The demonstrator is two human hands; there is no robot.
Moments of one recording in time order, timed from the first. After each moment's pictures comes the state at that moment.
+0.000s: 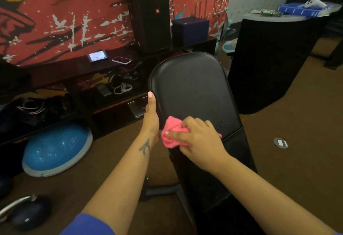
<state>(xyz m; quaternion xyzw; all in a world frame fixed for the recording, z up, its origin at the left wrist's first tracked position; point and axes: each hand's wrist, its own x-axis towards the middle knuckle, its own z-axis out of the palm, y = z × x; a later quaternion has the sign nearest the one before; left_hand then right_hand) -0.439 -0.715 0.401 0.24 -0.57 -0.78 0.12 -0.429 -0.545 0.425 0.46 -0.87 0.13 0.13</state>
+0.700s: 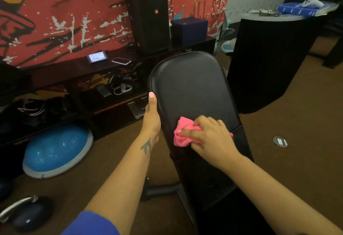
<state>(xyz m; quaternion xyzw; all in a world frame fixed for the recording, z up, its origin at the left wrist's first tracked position) -0.428 -0.704 0.421 0.27 -0.60 -0.73 0.17 -0.435 -0.521 0.423 0.41 -0.89 0.13 0.12</state>
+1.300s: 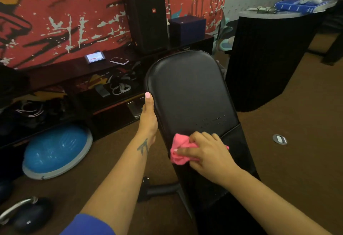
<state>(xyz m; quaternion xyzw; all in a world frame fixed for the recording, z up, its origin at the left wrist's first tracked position) -0.427 -0.704 0.423 0.28 -0.63 -0.71 0.16 -0.418 -0.507 0.399 0.46 -0.87 0.12 0.07</state>
